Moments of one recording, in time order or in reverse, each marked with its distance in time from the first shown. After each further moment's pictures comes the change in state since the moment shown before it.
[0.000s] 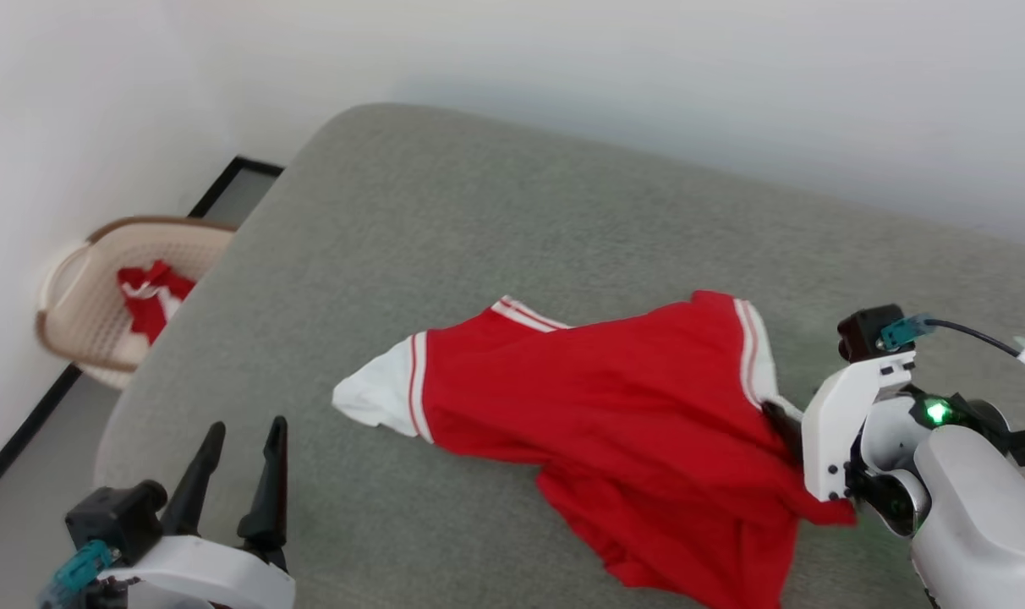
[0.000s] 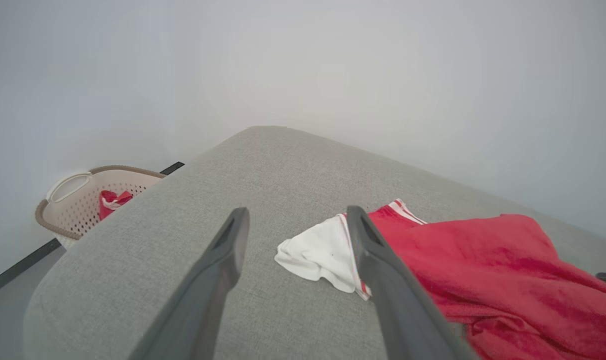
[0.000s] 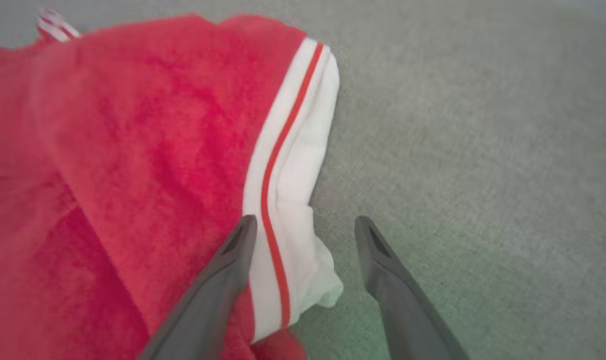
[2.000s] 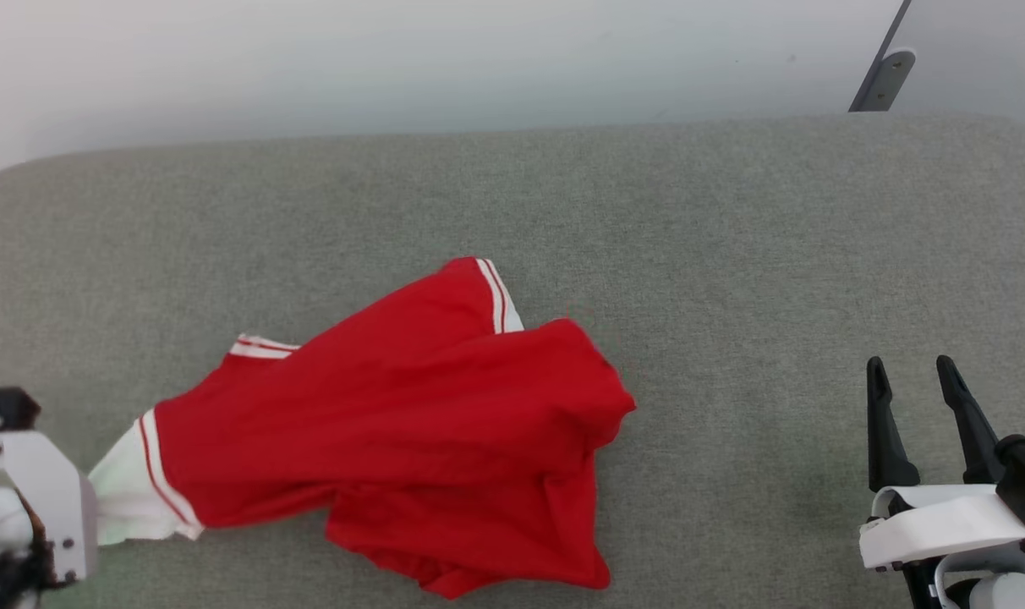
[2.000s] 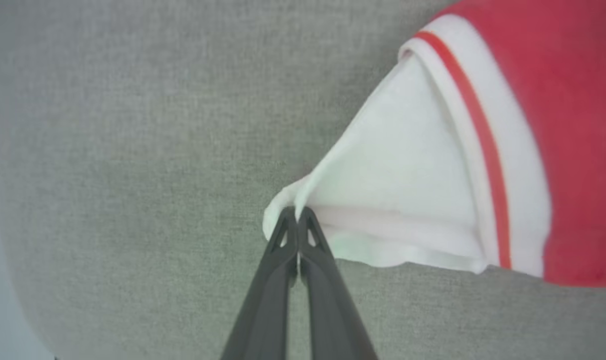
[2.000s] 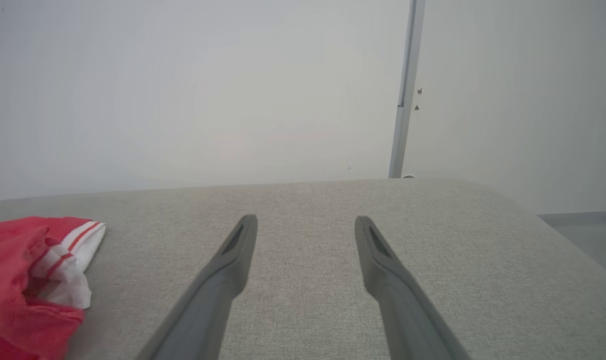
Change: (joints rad) left arm -0.324 0.337 -0.119 0.417 -0.104 -0.066 0.854; right arm 0.463 0.174 -0.444 -0.558 -0.325 0.000 -0.615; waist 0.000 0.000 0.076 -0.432
